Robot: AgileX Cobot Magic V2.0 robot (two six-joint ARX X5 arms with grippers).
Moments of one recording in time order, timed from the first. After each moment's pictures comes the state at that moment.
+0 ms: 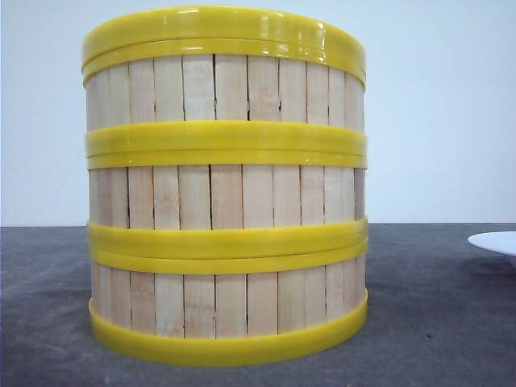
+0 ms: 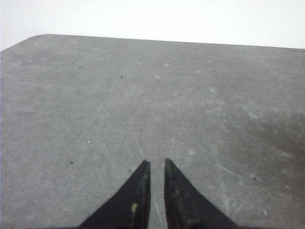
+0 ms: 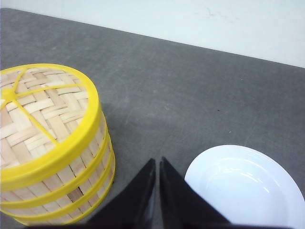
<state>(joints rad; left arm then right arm) -0.02 0.00 0.05 -0.22 -0.10 -0.04 0.87 0.65 1.19 -1.03 0.48 0.29</state>
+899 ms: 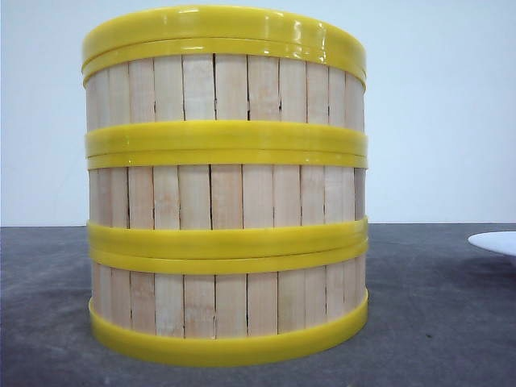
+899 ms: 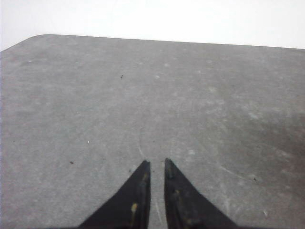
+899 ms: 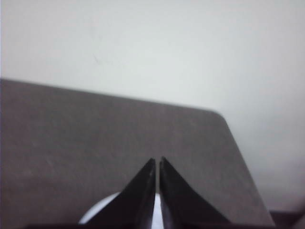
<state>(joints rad) -0.02 0.00 0.05 -0.22 -0.10 -0.04 0.09 0.54 0.82 -0.46 0.16 -0.10</state>
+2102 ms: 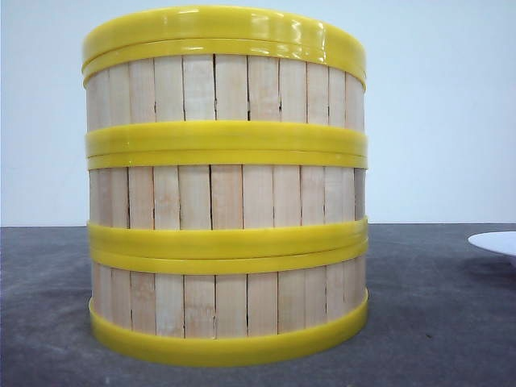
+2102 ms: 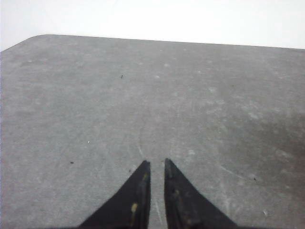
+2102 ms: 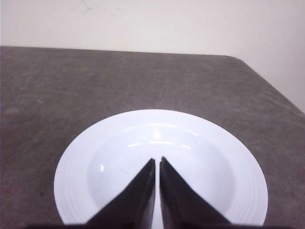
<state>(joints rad) -0.02 0.00 0.05 -0.22 -0.10 -0.04 -0.09 0.00 0.01 -0.14 -0.02 0.00</state>
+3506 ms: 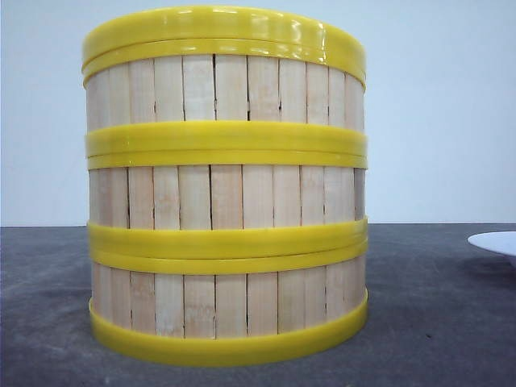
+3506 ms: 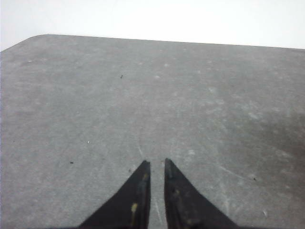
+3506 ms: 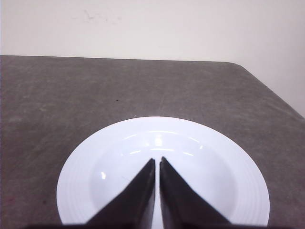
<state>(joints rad) -0.02 0.00 0.05 -0.22 -0.10 -0.04 -0.09 0.00 0.01 -0.11 -0.03 0.01</state>
